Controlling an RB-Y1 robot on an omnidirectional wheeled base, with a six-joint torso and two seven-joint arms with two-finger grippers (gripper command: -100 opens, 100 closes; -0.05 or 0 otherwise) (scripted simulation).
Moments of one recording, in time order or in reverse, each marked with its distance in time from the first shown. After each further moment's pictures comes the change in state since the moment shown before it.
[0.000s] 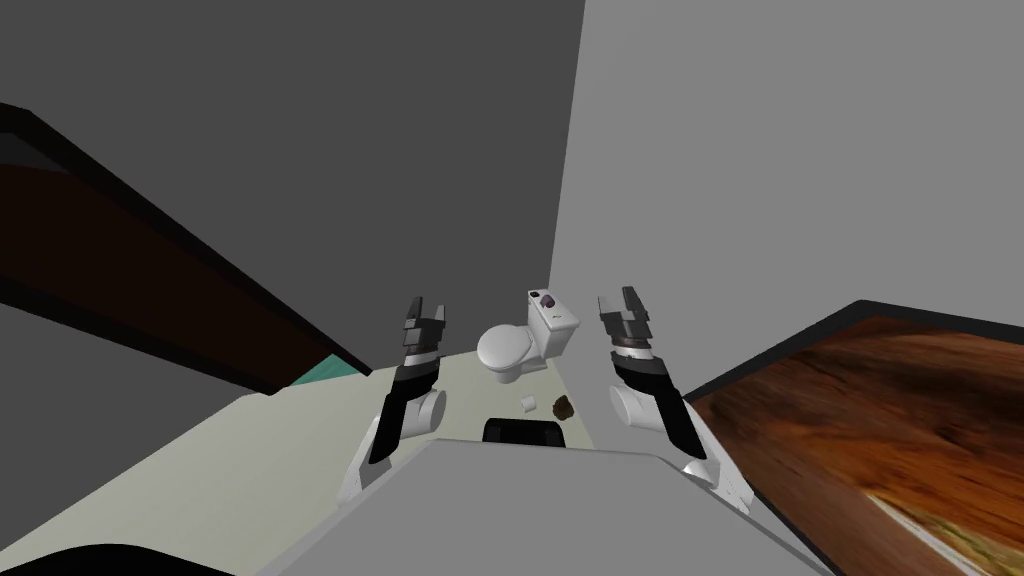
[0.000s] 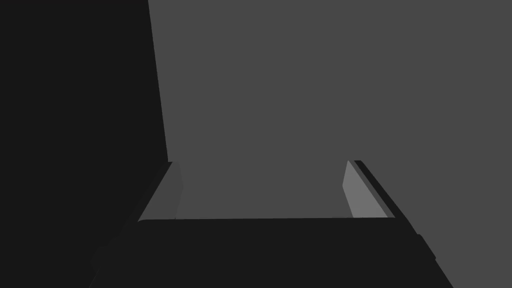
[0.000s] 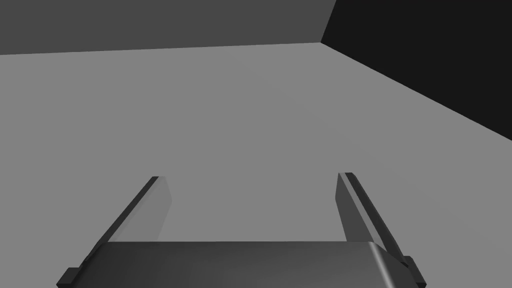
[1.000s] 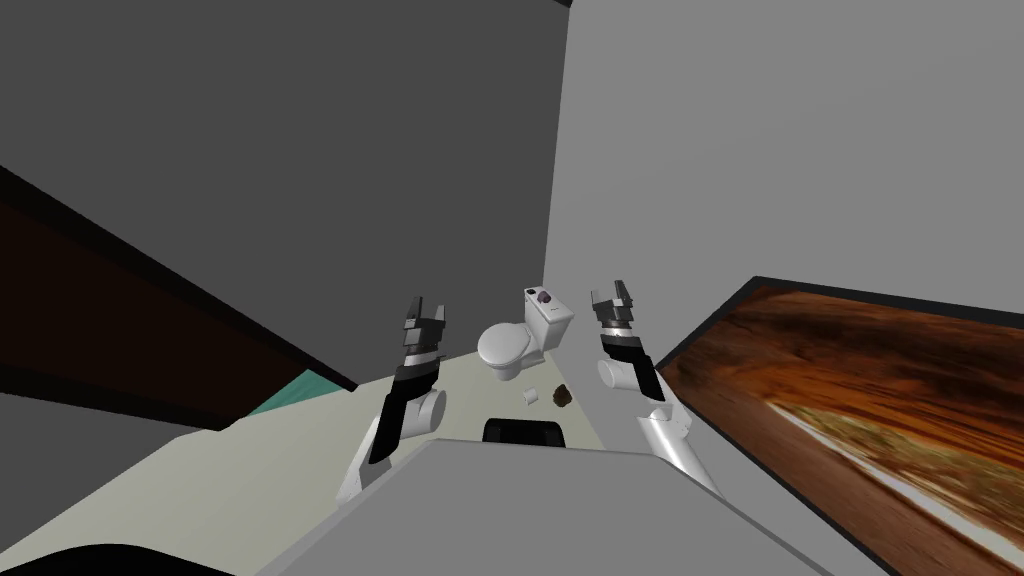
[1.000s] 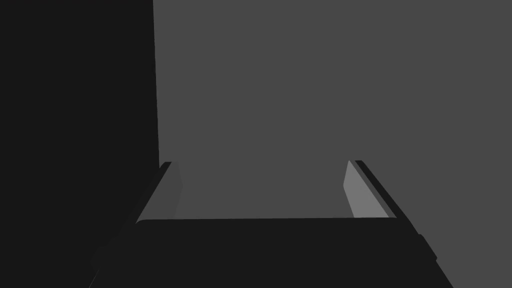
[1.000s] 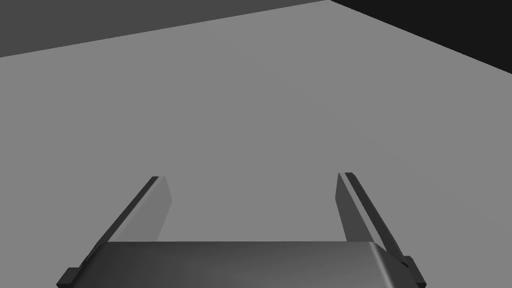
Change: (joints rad) left arm 0.000 0.000 0.000 0.000 0.000 0.000 0.000; right arm -0.243 -0.055 -0.049 0.270 -0.165 -0.006 -0.050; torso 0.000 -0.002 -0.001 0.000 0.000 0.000
